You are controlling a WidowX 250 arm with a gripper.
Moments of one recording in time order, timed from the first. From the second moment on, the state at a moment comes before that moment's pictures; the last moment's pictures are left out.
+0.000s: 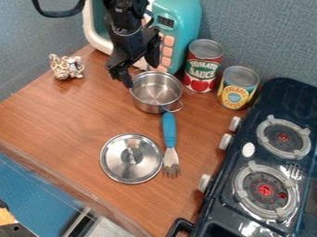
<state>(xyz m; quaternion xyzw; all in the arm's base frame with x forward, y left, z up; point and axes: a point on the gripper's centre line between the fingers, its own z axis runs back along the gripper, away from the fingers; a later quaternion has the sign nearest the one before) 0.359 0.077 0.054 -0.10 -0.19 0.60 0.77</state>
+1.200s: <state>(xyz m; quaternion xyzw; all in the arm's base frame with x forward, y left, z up) 0.348 0.216 0.025 -0.06 -0.21 0.77 0.60</state>
